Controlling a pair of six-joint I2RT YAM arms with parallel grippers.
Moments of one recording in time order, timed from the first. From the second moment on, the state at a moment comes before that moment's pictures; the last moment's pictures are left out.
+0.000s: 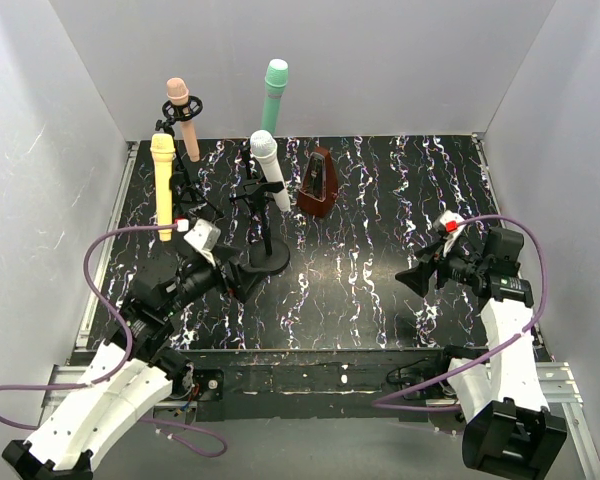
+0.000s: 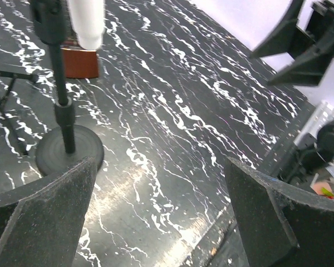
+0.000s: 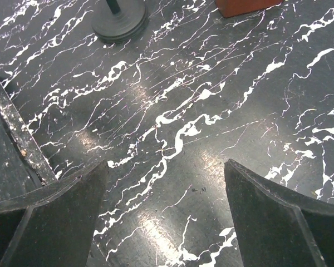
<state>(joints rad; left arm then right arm) -0.54 0.55 0.62 -0.20 0.25 -0.24 -0.19 0.82 0.63 -0.57 -1.05 -0.51</state>
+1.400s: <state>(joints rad) -0.54 0.44 0.56 -0.34 0.31 -0.09 -0.35 0.71 0.65 -0.48 -1.00 -0.13</state>
